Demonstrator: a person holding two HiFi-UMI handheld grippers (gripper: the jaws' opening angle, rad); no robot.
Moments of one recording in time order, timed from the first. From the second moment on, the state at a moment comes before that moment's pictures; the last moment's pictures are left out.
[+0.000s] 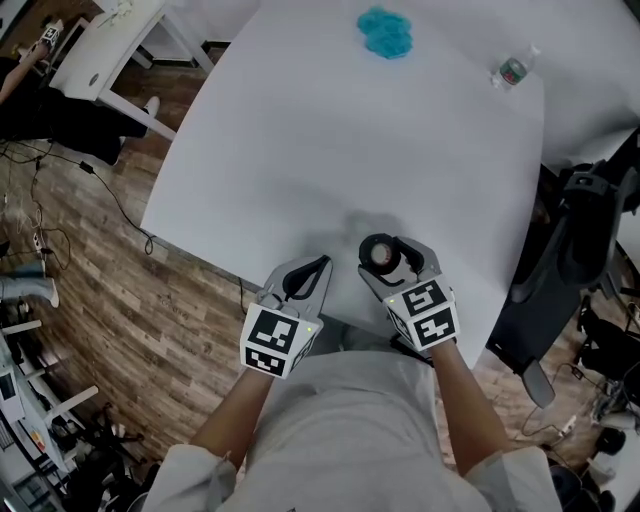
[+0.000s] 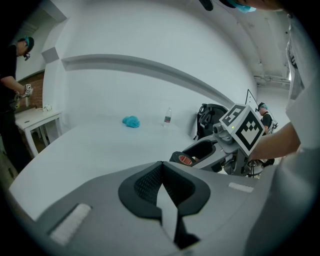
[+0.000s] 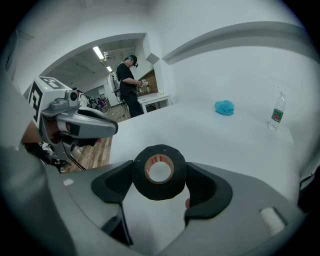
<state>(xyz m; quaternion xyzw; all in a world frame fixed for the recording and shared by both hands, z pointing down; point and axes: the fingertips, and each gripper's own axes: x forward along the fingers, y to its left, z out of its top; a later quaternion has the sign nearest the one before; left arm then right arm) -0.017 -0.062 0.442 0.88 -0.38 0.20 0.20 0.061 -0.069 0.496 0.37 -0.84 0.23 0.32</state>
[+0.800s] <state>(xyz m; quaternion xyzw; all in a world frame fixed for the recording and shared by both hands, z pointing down) -0.010 -0.049 0.409 0.89 -0.38 0.18 0.18 0.065 -0.048 0.451 0.37 -0.86 0.20 0.30</state>
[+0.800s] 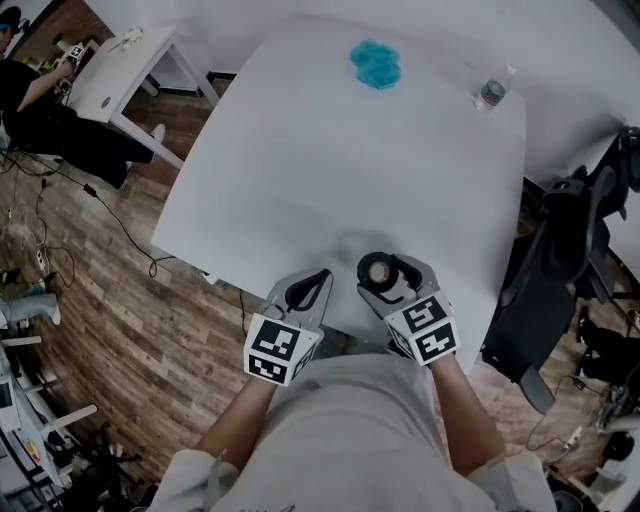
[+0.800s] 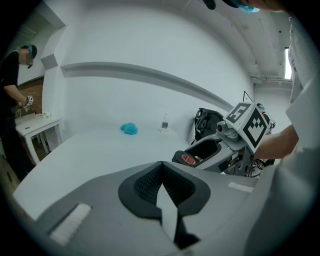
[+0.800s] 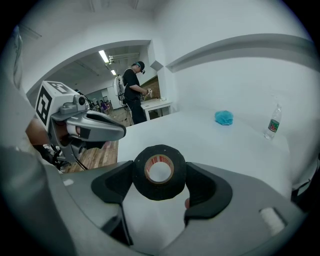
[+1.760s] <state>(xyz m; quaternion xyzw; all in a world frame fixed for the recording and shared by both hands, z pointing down) -0.024 -0.051 0.387 0.89 -0.39 0.17 0.16 0.050 -0.049 0.428 0.36 -0.86 0.19 0.29</state>
